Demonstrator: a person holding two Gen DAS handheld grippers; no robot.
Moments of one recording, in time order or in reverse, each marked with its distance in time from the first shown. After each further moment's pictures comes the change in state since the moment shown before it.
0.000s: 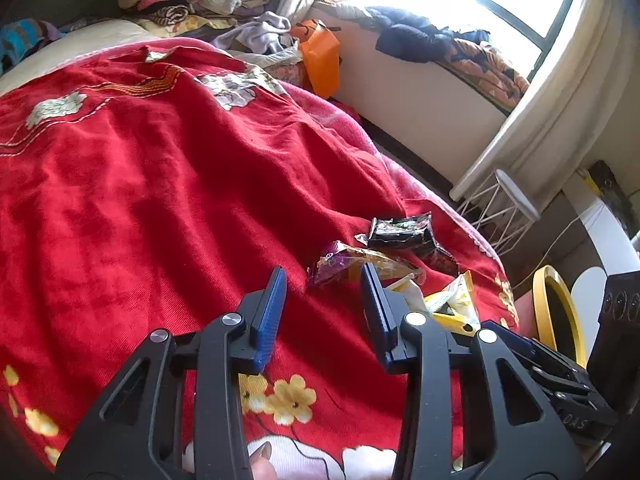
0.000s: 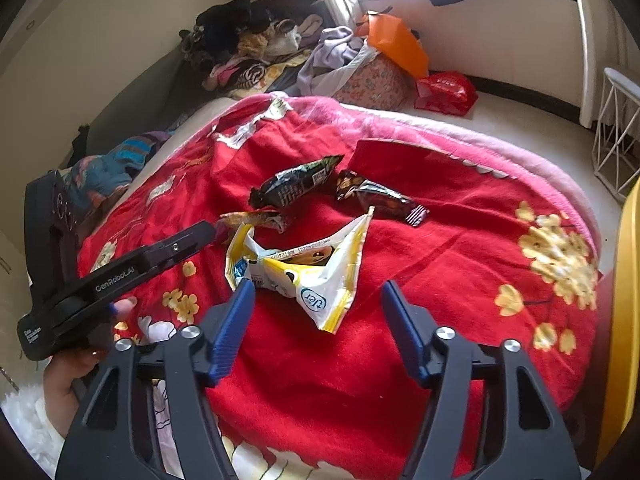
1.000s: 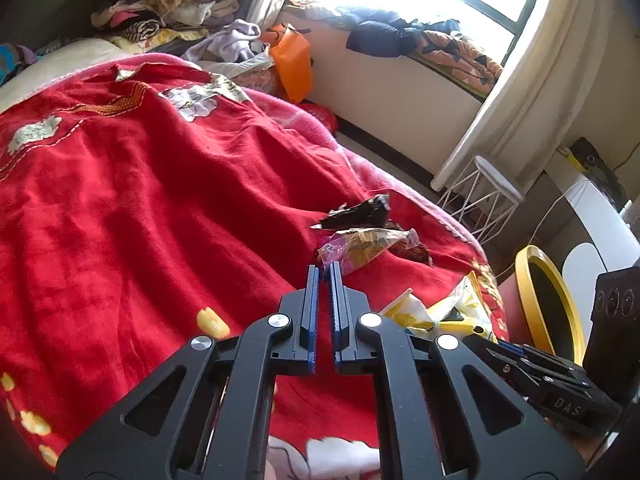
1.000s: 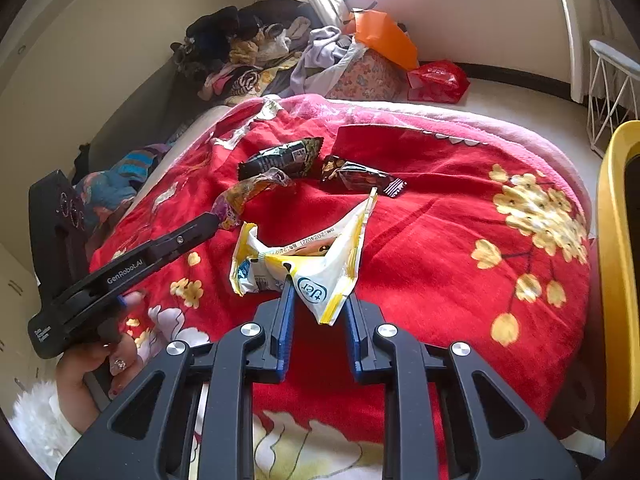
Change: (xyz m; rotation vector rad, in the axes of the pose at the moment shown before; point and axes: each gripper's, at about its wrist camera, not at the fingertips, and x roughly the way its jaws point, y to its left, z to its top) left arm -0.009 -0.026 -0.005 0.081 -0.018 -0.053; right arm -0.033 -0.016 -0.019 0.072 -0.028 0.020
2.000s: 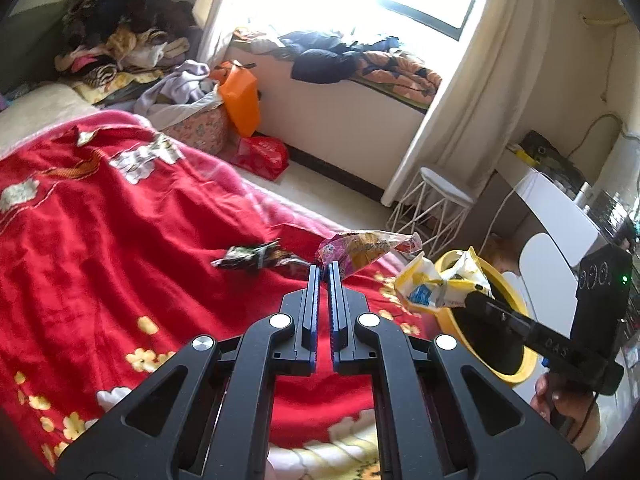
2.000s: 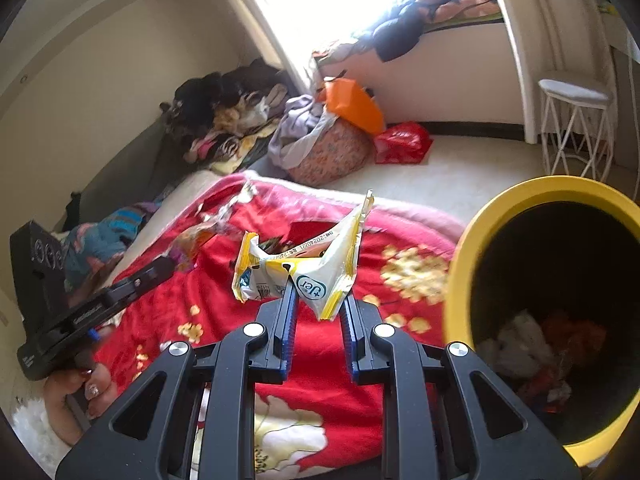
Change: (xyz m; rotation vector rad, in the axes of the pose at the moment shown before) left arm -0.060 -0.077 0.007 0.119 -0.093 -0.119; right arm -0.110 -0.038 0.010 0.054 -0.245 -0.079
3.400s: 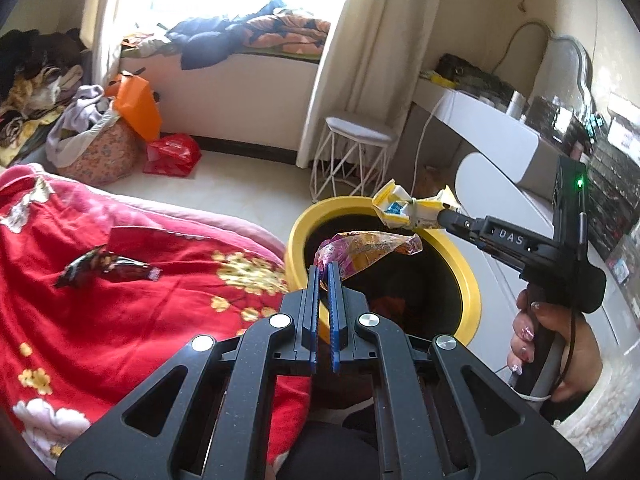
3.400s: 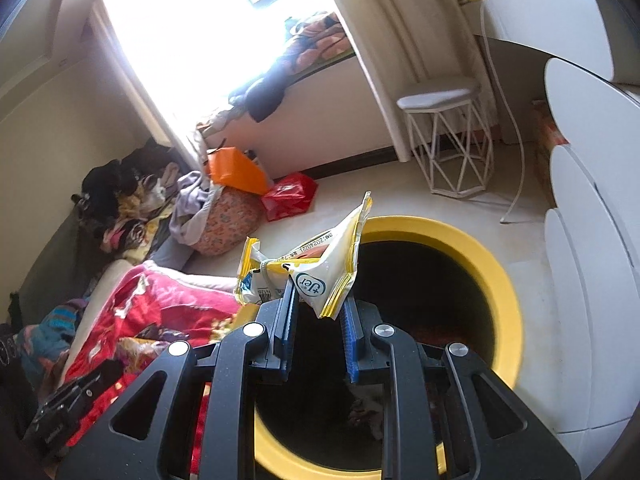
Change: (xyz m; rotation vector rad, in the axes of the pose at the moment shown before) left arm 0.051 -0.151 -0.037 0.278 0.121 -0.187; right arm -0.090 -0.134 0.001 0.249 -0.194 -0.315
